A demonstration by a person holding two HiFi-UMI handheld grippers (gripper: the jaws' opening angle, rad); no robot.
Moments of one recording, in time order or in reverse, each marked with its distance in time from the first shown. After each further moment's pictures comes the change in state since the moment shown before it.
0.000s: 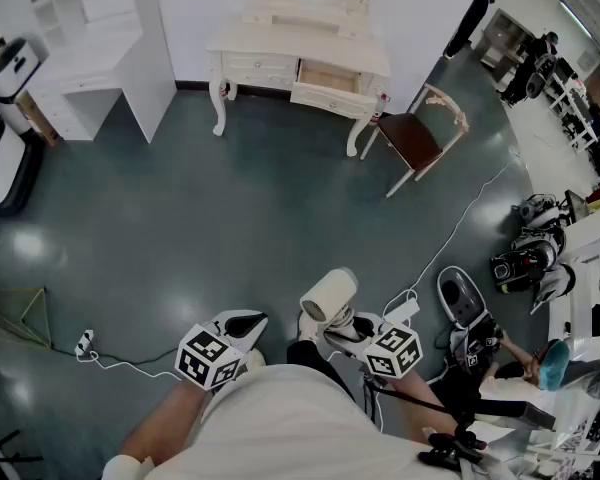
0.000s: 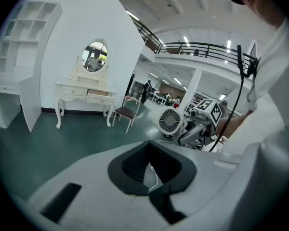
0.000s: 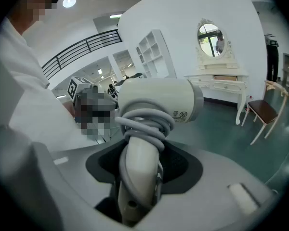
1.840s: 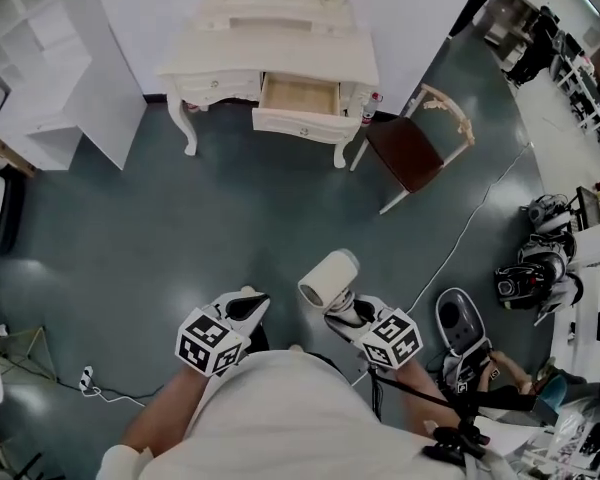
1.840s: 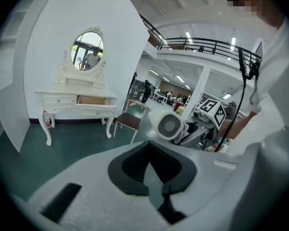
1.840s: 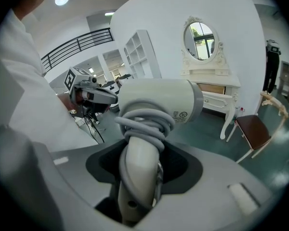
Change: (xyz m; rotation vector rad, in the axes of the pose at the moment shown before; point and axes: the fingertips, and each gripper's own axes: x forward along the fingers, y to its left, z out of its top) left arm 0.245 0.156 0.224 0.019 0.031 -0.009; right arm 0.007 -0.317 0.158 -0.017 0.025 -0.073
